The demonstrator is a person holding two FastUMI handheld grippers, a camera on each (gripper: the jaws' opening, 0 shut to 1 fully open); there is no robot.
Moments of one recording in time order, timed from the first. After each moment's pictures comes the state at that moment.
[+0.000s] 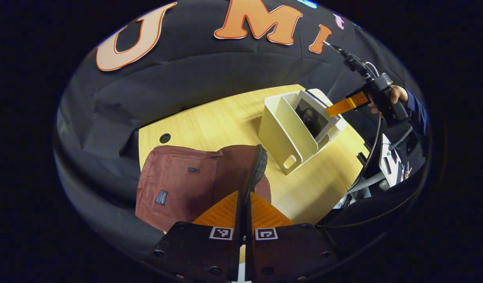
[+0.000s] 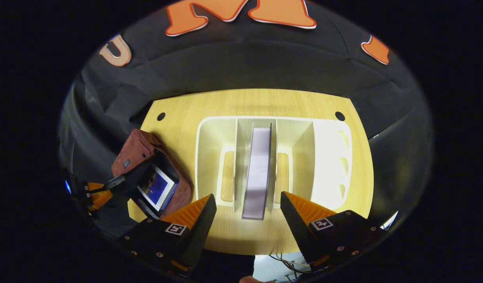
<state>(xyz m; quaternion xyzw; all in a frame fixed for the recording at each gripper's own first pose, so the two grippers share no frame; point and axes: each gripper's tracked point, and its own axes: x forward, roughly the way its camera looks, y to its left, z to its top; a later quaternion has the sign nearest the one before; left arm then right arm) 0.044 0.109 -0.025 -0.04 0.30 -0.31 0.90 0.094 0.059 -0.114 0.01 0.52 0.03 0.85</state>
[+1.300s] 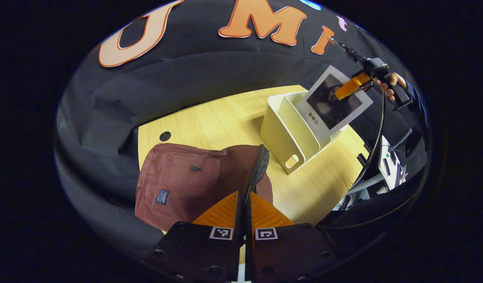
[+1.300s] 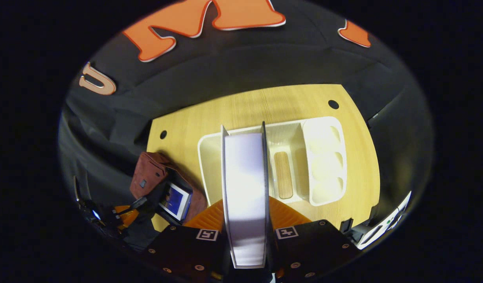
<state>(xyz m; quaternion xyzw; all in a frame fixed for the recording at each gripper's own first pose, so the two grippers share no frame) 0.049 0.118 -0.021 -0.05 0.30 -0.32 0.90 0.083 0.051 -0.040 0.11 0.51 0.01 0.86</state>
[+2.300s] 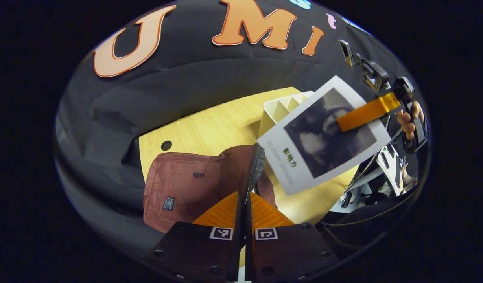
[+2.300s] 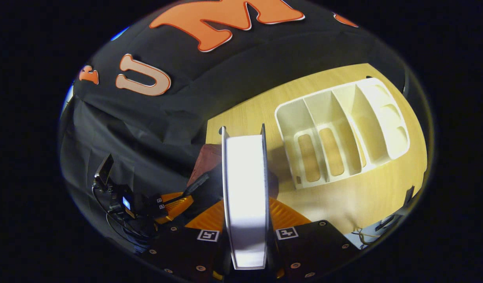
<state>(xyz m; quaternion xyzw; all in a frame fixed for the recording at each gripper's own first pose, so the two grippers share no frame) 0.043 0.134 -0.009 -0.03 0.28 -0.33 0.90 0.013 0.226 -0.066 0.26 0.48 0.14 0.83</state>
